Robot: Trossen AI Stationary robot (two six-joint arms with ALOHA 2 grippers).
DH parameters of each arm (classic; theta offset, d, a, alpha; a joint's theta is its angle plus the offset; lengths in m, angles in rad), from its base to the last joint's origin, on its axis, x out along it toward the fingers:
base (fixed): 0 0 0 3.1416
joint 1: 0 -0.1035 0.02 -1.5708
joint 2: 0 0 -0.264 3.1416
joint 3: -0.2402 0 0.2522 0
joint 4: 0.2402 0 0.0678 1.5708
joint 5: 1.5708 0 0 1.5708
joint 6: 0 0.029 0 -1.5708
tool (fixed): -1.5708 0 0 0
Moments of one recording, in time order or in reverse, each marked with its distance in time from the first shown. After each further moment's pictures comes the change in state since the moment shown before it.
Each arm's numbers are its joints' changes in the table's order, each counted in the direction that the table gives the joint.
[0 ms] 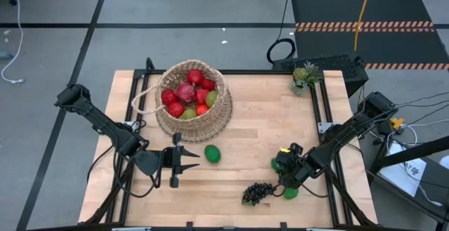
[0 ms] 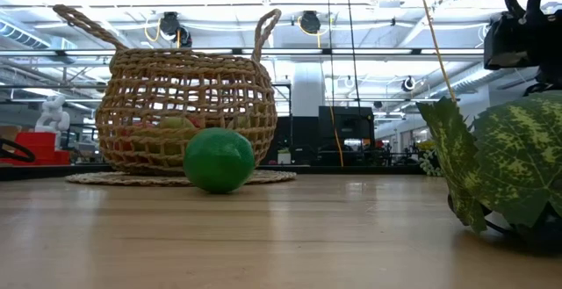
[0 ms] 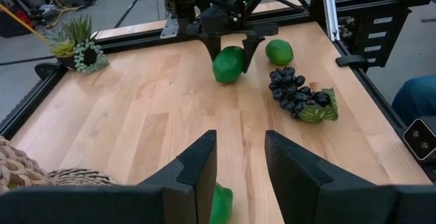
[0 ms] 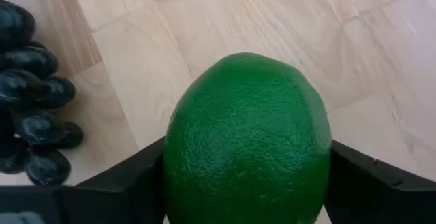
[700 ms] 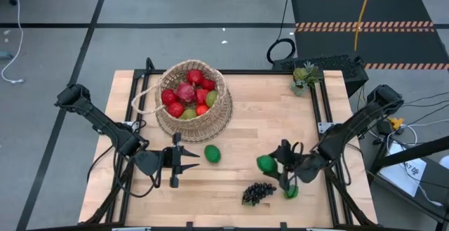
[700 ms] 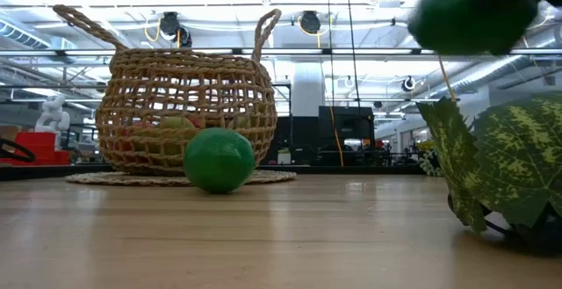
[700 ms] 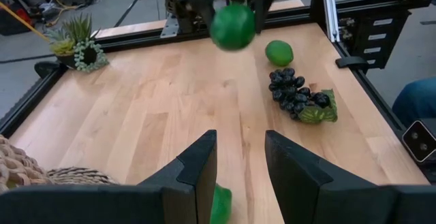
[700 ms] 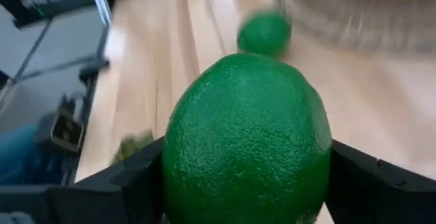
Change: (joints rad) left arm 0.000 0.000 0.000 -0.002 0.000 -0.009; right arm 0.000 0.206 0.000 -0.395 -0.232 -0.371
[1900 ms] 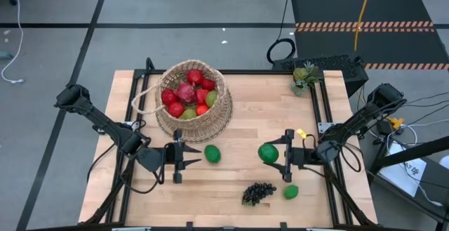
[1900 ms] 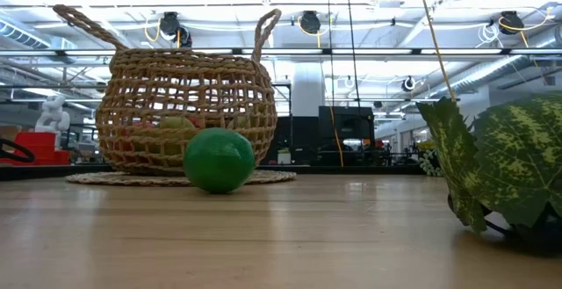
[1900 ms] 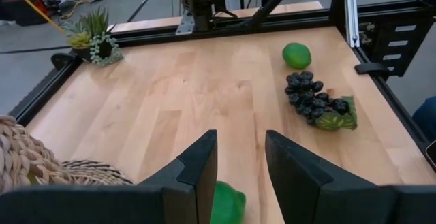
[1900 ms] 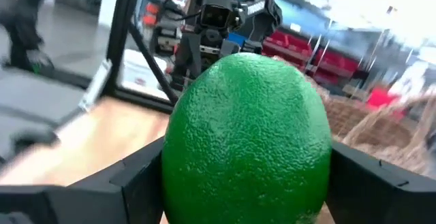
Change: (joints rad) left arm -0.042 0.000 0.000 0.000 0.008 -0.020; right arm 0.017 0.061 0.305 -1.033 -0.159 -1.085
